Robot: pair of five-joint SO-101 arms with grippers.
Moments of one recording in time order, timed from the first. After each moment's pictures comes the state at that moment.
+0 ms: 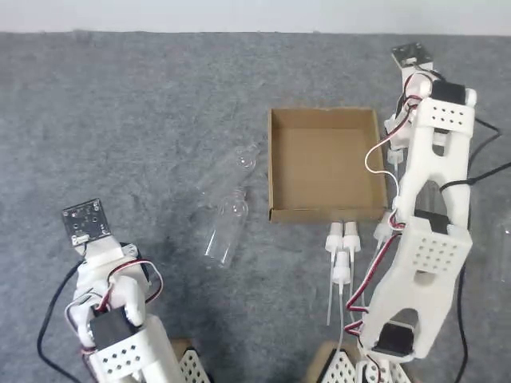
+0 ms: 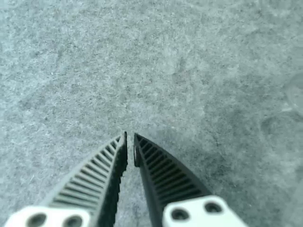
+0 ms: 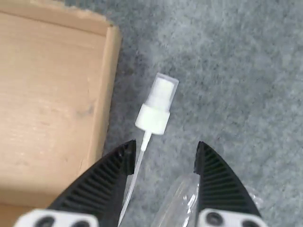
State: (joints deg) left arm -30.8 -103.5 96.9 67.6 2.2; right arm 9.2 38.7 -38.1 81.6 24.1
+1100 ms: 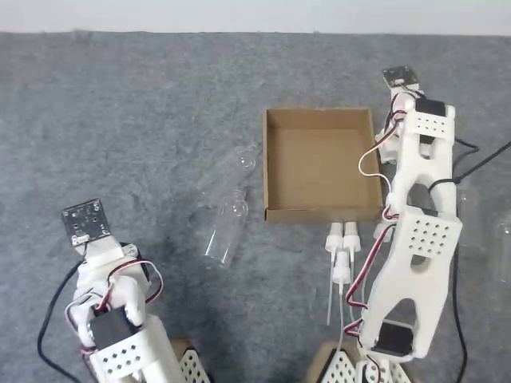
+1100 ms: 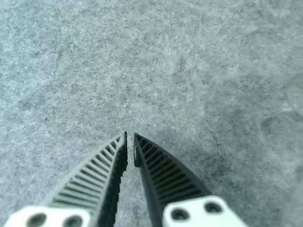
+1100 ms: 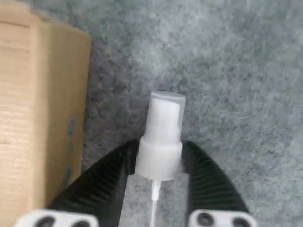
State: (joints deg) left arm -30.8 -103.5 96.9 67.6 2.2; right arm 8.5 51.5 -39.7 74.5 22.2
